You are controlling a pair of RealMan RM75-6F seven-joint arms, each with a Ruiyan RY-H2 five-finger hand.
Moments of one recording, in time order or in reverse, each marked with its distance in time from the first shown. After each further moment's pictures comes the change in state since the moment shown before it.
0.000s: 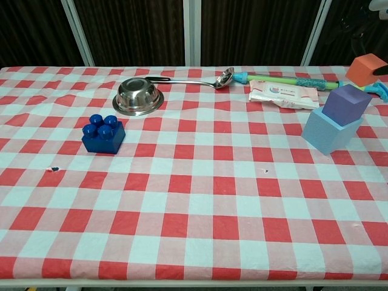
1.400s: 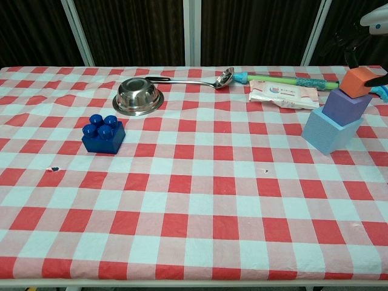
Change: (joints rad) left arm 0.001 -0.004 -0.002 0.013 -0.004 -0.003 -0.003; right arm 0.001 -0.067 0.004 0.068 0.000 -0.032 0.050
